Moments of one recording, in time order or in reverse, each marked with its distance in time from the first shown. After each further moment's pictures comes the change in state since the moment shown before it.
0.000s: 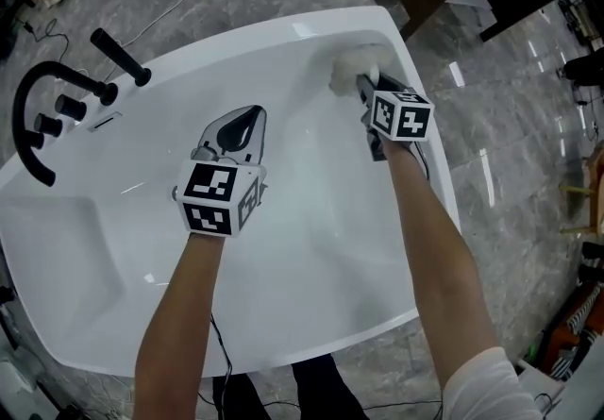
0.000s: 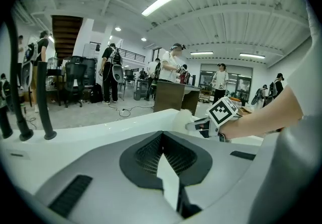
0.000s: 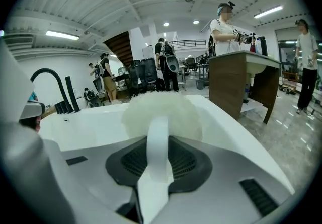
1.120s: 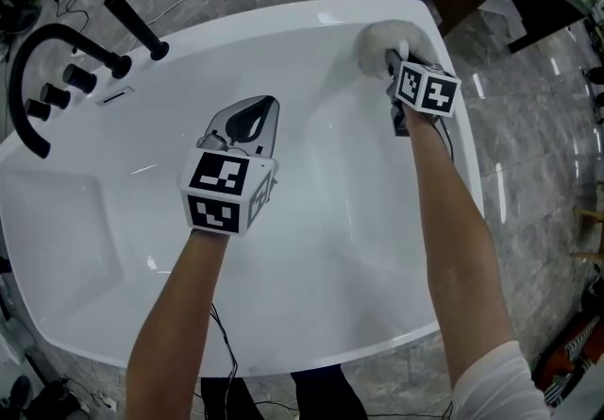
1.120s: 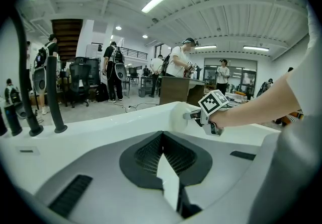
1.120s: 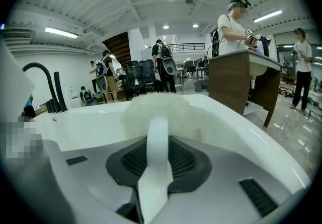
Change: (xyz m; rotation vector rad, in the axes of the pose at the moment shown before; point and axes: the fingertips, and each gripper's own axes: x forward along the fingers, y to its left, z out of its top) left arm -0.006 0.019 -0.026 0.020 0.042 0.067; right arm 0.051 -0.018 0.017 -0.017 -0.040 -0.042
